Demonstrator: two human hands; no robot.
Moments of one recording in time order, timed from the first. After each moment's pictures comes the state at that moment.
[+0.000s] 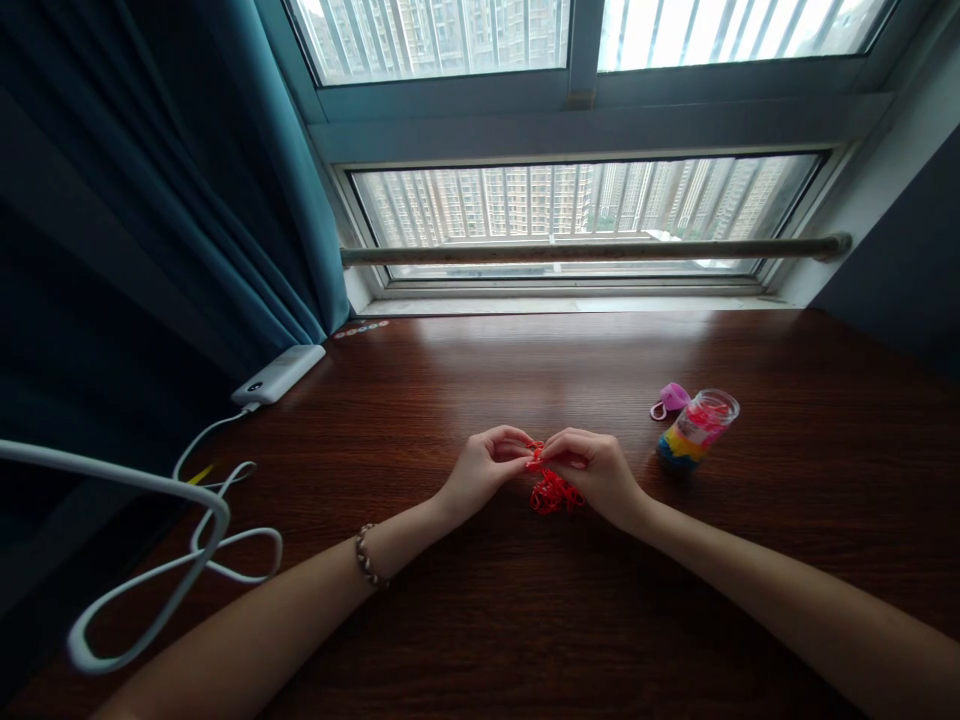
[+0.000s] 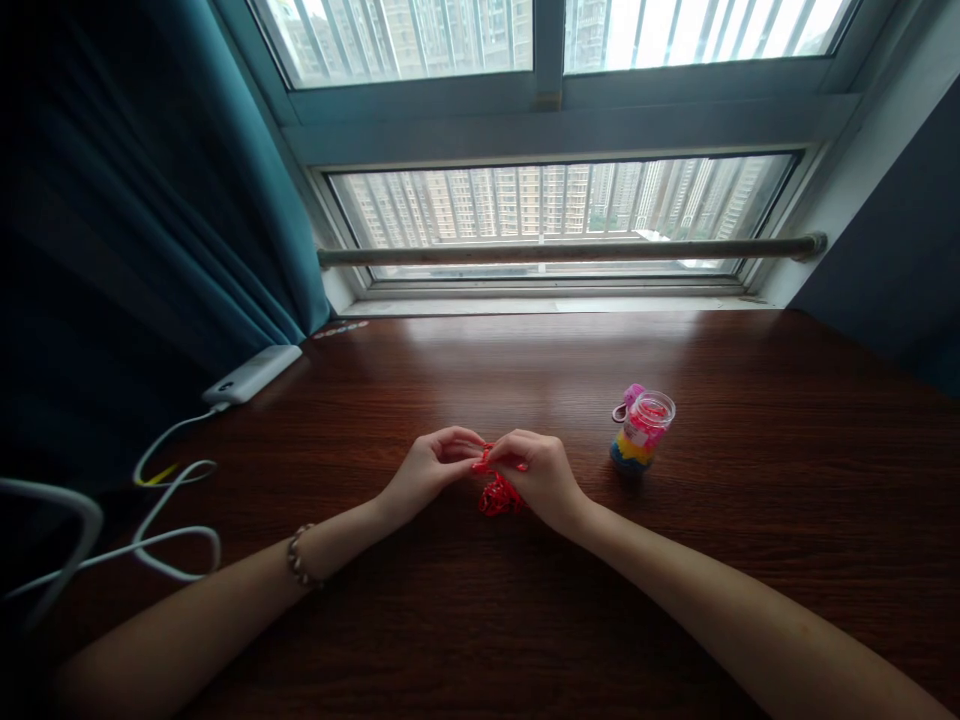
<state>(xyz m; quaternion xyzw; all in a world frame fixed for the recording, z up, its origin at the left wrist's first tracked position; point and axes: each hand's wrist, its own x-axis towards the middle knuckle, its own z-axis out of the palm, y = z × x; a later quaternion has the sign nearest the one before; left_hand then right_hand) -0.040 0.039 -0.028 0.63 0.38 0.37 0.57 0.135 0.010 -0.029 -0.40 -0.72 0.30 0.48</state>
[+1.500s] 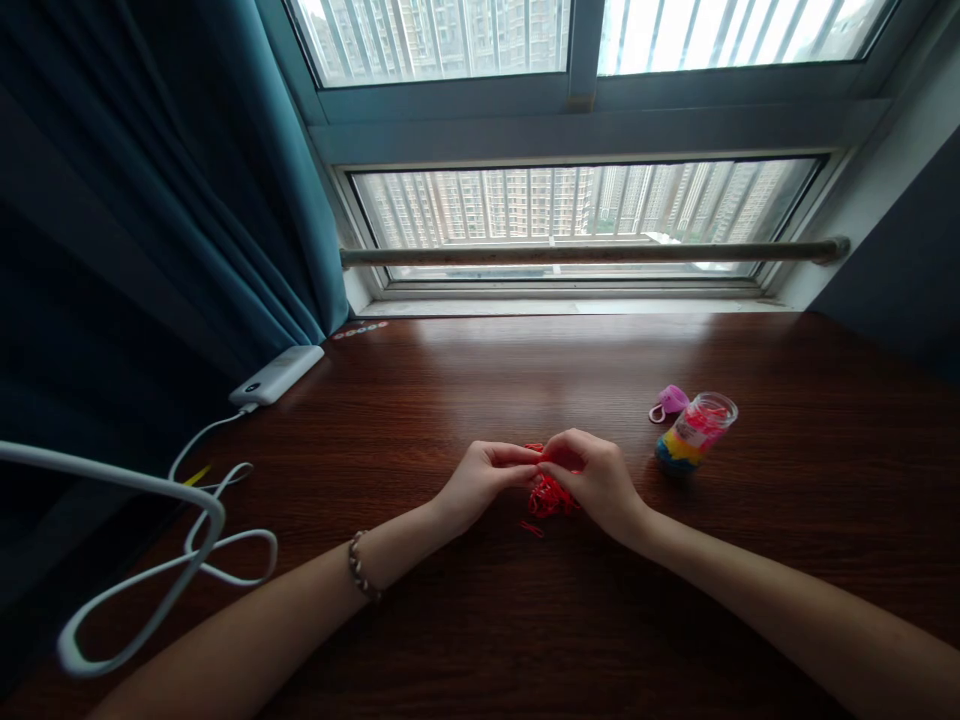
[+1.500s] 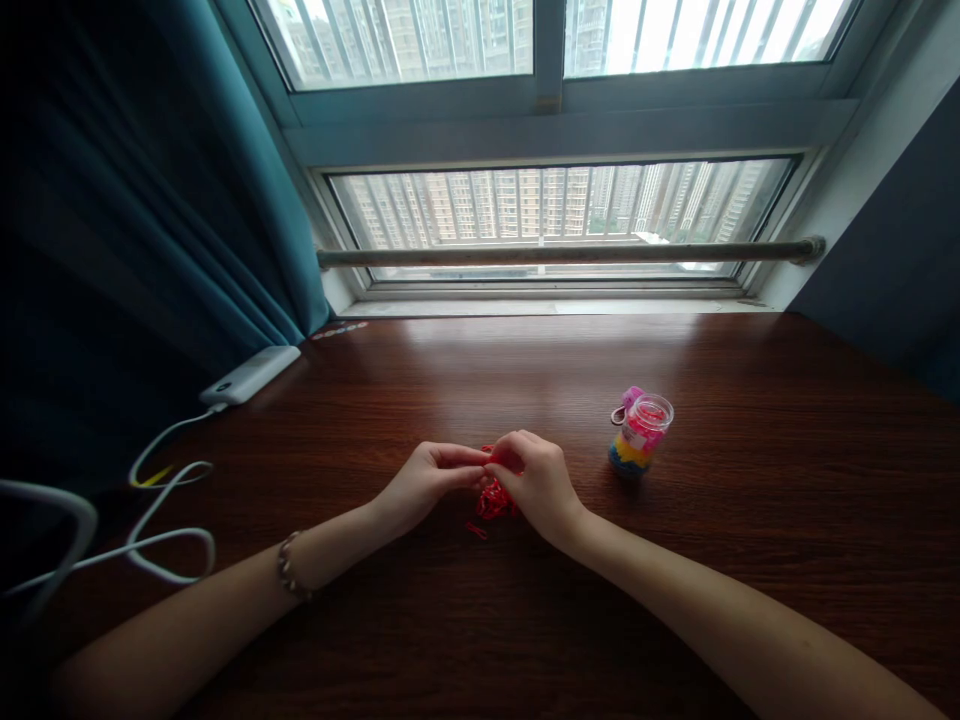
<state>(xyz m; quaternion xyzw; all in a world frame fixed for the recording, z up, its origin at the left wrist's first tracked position) -0.036 0.028 -0.023 0.55 0.36 0.34 0.67 0.132 0.005 -0.028 -0.49 -0.70 0.24 0.46</state>
